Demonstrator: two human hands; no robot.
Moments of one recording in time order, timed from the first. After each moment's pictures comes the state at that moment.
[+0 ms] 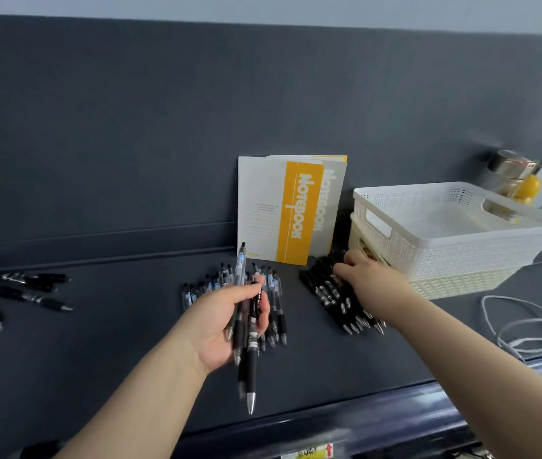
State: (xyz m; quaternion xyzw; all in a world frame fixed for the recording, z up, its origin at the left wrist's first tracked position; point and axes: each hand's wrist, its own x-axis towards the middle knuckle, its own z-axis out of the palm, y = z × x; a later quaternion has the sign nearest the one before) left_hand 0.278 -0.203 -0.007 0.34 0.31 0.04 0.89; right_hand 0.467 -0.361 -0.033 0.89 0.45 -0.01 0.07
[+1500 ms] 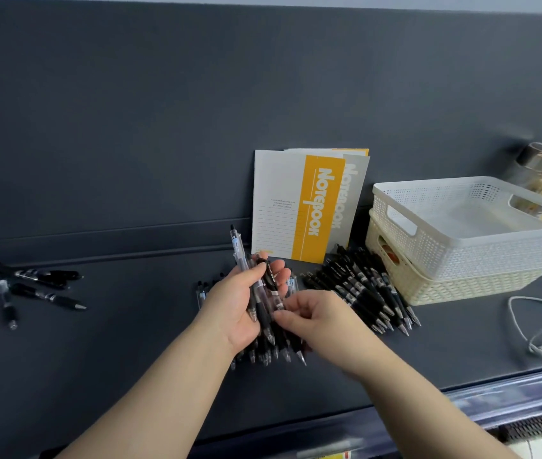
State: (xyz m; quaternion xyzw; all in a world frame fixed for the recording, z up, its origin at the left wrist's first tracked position) left_hand 0.301 -0.187 -0.021 0.31 0.29 0.15 0.89; right_hand 0.359 -0.311 -0.031 0.80 0.33 -0.25 -0.44
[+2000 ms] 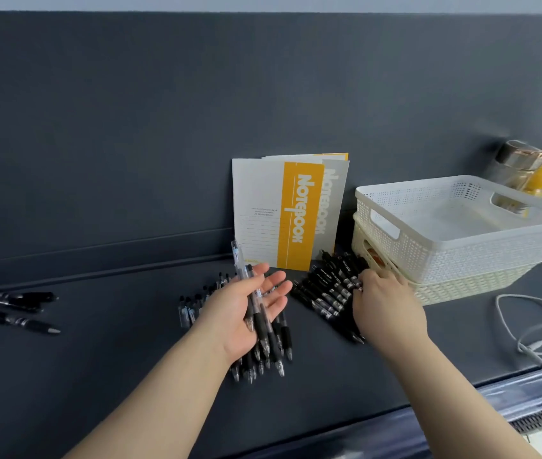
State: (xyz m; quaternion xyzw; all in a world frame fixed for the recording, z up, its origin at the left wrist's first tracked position) left_hand 0.321 -0.192 -0.025 0.34 0.31 0.10 0.88; right_hand 0.434 -0.354 -0.050 0.97 0.23 0.08 -0.09
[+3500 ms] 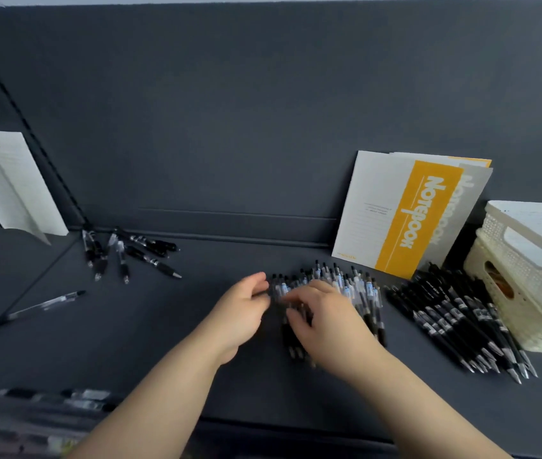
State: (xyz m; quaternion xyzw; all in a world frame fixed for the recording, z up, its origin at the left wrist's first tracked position) left_hand 0.217 -0.121 -0.055 0.69 0.40 0.13 0.59; right_hand 0.322 -0.232 -0.054 0.76 0.56 -0.06 -0.32
